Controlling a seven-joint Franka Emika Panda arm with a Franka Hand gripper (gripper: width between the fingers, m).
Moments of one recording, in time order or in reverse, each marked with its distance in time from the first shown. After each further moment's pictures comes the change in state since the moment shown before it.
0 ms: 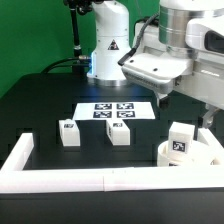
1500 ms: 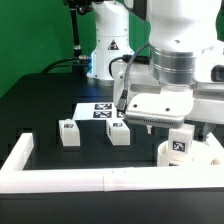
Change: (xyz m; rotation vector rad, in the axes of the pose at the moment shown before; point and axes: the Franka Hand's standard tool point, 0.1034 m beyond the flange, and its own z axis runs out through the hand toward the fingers) arm 0.007 -0.007 0.047 0.012 0.105 -0.514
